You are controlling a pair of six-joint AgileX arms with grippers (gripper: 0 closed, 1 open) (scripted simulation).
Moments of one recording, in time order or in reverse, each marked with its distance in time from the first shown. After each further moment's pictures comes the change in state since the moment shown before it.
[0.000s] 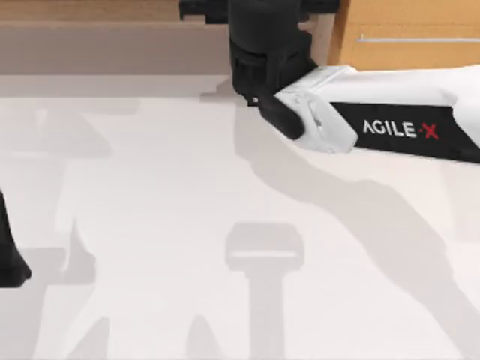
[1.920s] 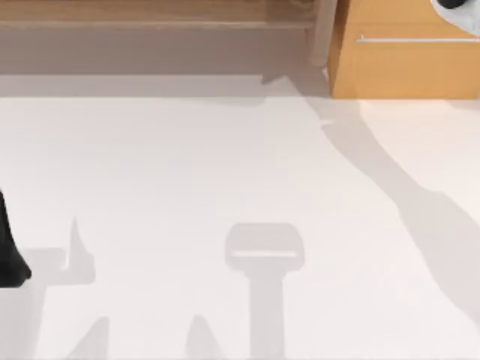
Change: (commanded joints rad) left arm 0.000 0.000 0.000 0.000 0.000 0.000; right arm -0.224 -0.351 0.053 0.143 -0.784 0.519
